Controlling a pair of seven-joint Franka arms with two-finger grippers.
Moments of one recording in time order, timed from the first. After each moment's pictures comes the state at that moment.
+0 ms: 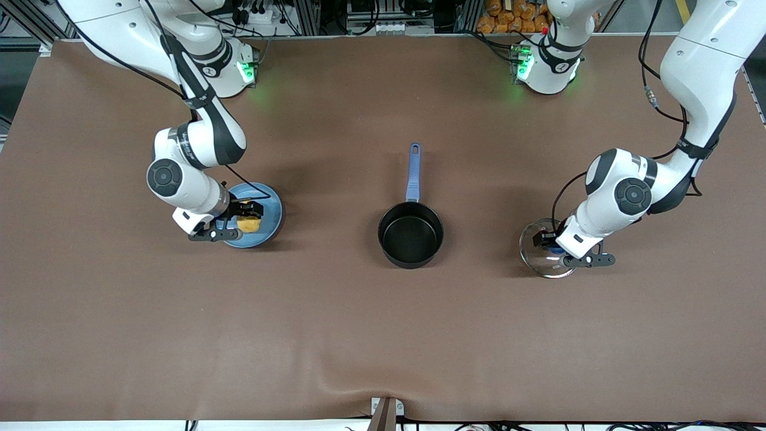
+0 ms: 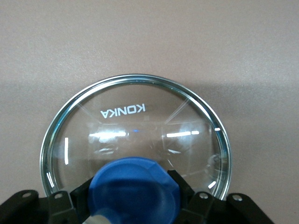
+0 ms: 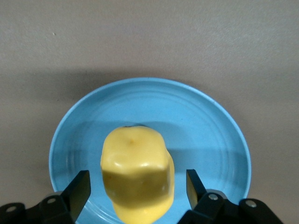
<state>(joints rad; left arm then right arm) 0.47 0.57 -0.59 -2.07 0.45 2.53 -0.45 0.10 0.34 0.14 -2.23 0.06 2.45 0.15</state>
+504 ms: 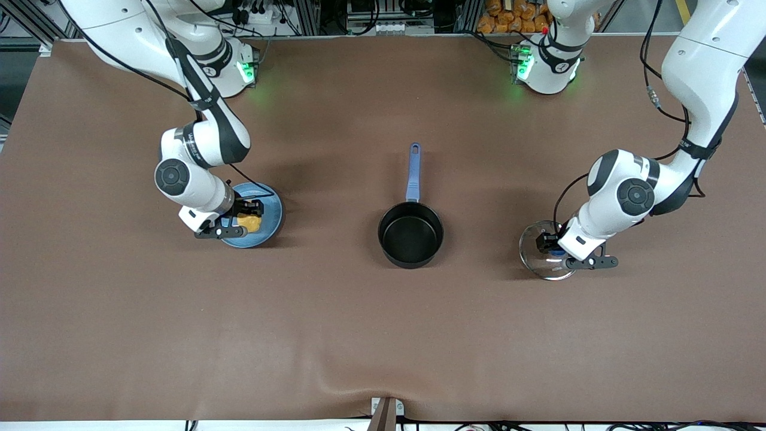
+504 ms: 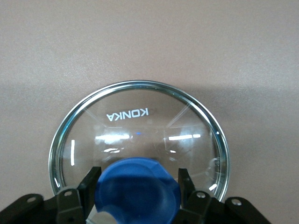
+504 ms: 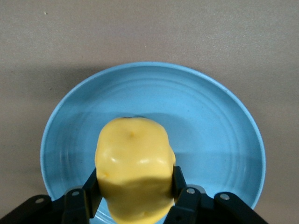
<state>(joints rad) 0.47 0.57 -0.59 -2.05 0.45 2.53 -0.45 0.10 0.35 0.14 -2.24 0.06 2.47 0.15</state>
